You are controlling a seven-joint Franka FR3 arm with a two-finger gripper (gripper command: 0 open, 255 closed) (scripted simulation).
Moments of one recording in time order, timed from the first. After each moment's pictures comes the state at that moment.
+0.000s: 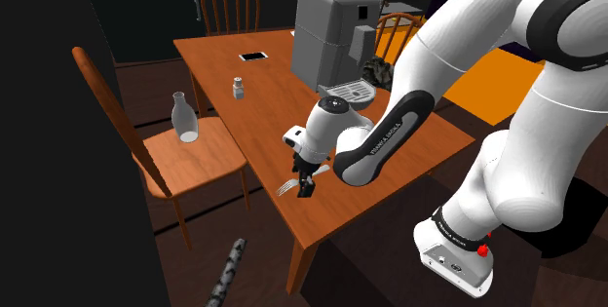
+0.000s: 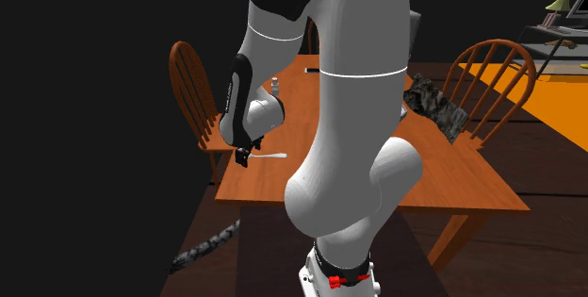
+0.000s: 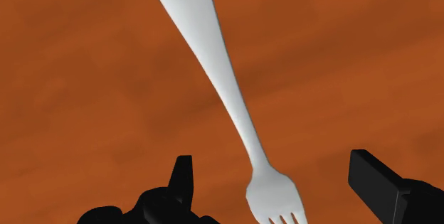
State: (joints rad) arm 0.38 0.18 0.08 -2.64 -0.19 2.96 -0.40
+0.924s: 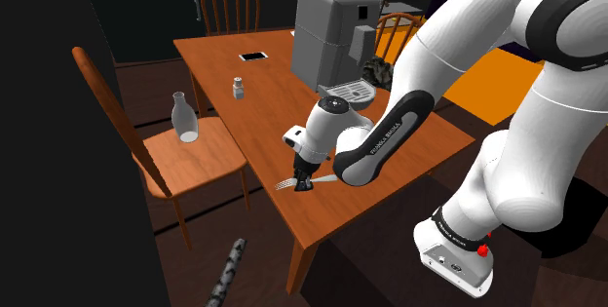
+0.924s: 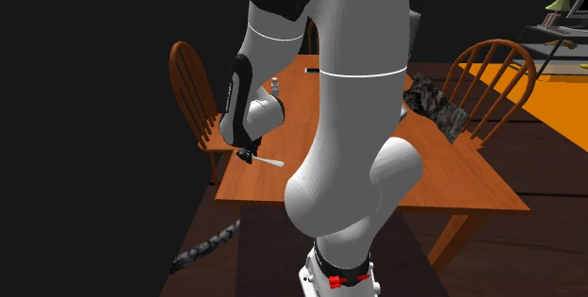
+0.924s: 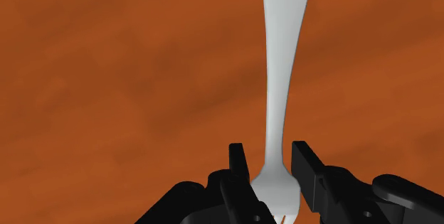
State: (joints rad) arm 0.38 0.18 0.08 -2.64 -0.19 2.97 -0.40
